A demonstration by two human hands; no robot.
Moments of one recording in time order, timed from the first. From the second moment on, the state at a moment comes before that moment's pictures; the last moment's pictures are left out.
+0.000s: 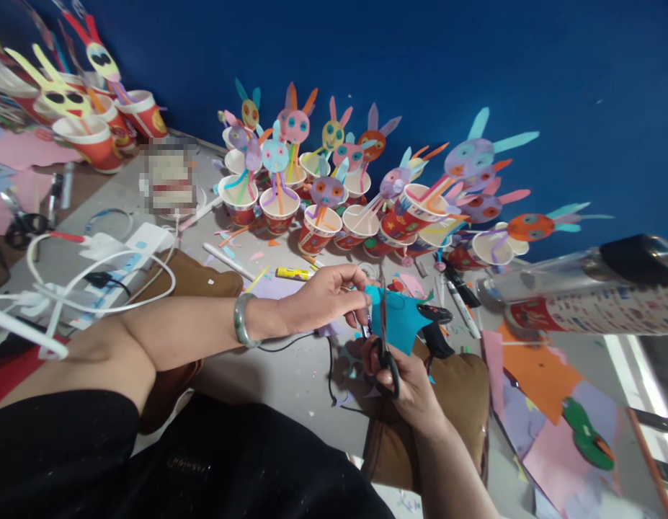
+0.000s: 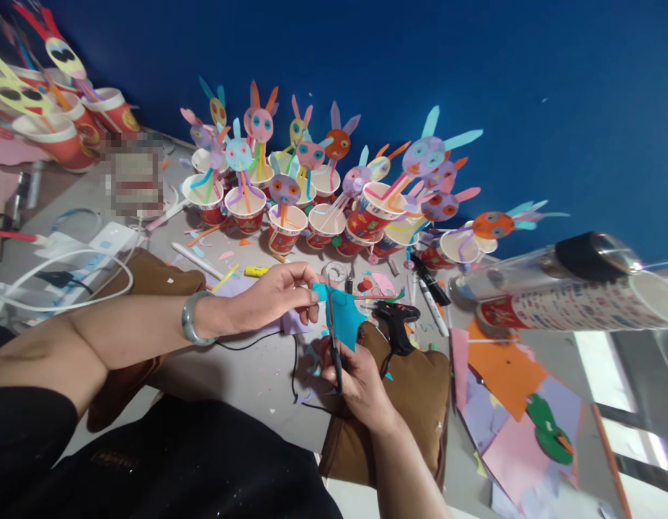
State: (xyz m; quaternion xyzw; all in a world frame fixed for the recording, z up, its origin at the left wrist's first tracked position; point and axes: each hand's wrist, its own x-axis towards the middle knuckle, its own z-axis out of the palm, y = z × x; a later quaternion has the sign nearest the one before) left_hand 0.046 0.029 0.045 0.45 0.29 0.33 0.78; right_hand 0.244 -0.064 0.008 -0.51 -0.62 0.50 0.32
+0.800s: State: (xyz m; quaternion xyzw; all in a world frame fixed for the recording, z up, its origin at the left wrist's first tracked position) left_hand 0.048 0.031 0.044 0.43 0.28 0.34 0.79; right_hand 0.244 -0.064 0.004 -0.50 -0.64 0.48 0.34
